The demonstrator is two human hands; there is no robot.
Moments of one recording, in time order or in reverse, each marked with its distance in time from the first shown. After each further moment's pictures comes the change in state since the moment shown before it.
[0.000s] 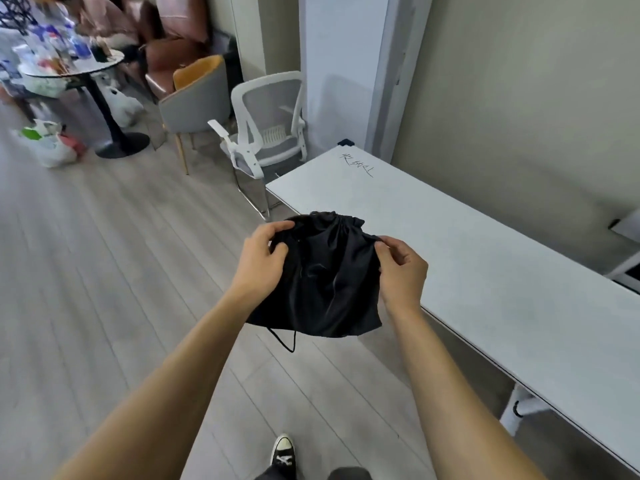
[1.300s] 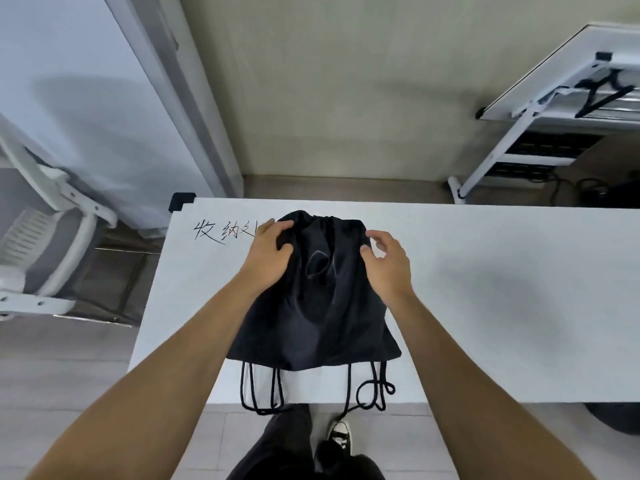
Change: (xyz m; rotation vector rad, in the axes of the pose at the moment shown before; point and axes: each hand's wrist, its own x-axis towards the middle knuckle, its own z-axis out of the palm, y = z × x) left_hand 0.588 -0.034 0.316 0.333 -0.911 0.118; right_hand 0.463 0.085 0.085 -0.458 0.495 0.344
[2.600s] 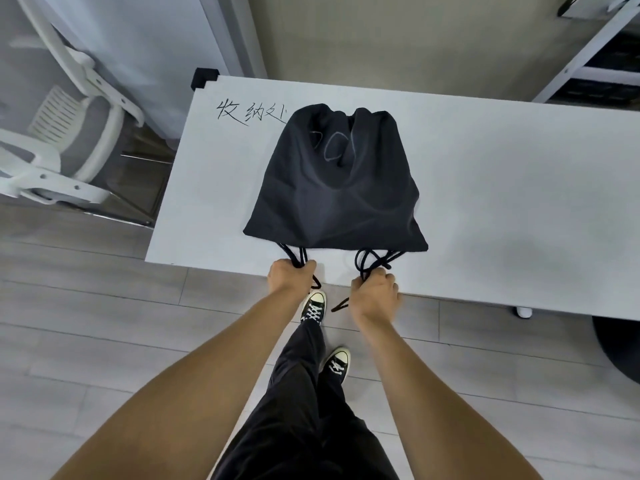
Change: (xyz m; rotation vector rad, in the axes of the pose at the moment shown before) left_hand -0.188 -0.132 0.128 -0.098 0.153 -0.717; right_hand -0.193 0.169 0.086 -0.606 -0.004 0.210
